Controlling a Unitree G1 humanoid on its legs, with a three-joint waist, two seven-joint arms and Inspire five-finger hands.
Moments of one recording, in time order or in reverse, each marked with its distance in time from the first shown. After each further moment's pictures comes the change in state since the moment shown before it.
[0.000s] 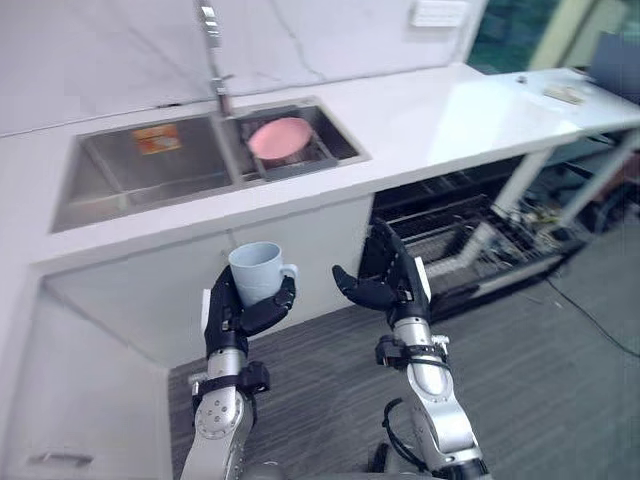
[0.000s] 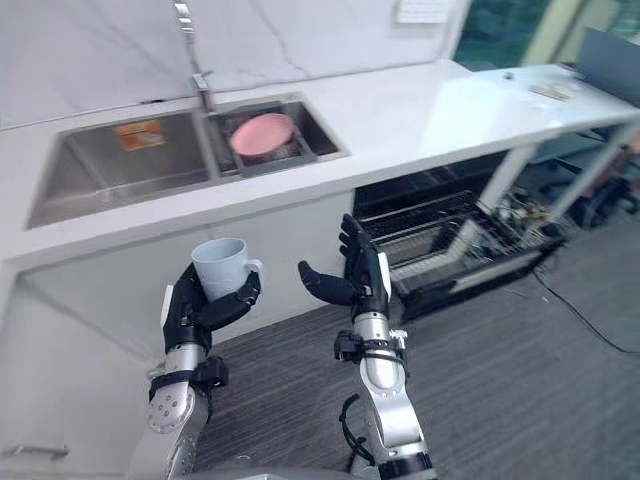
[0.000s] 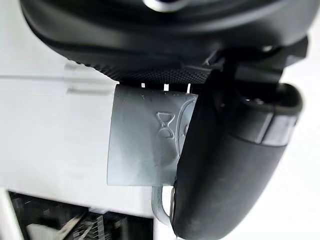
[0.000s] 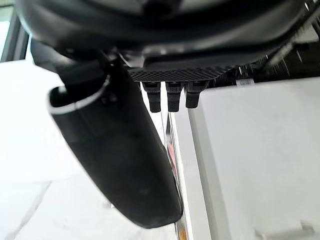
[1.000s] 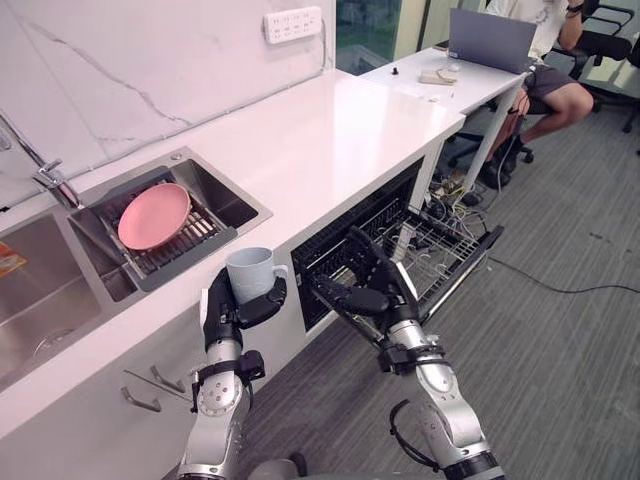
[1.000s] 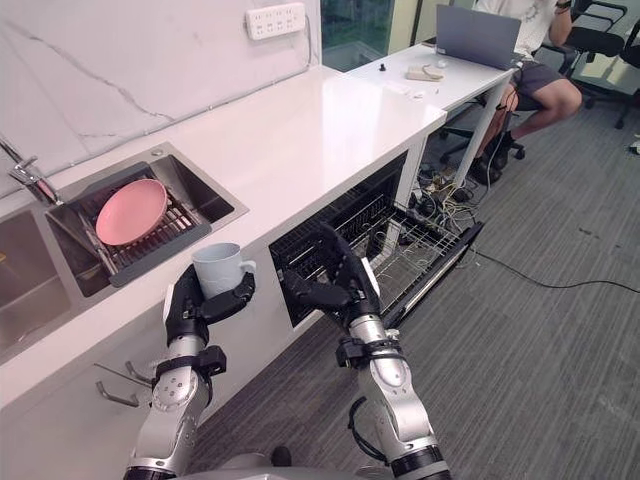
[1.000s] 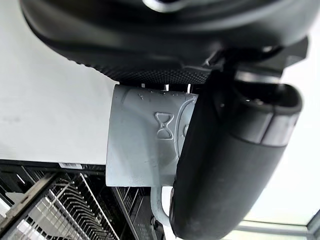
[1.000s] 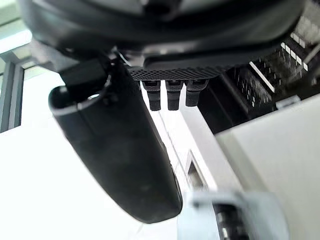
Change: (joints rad) left arm -0.118 0.032 0.019 0.109 0.017 -0.003 -0.011; right arm 0.020 -0.076 0.097 0.005 0.315 -0.002 0.218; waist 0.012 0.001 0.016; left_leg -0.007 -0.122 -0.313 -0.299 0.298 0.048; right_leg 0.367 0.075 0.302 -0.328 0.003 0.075
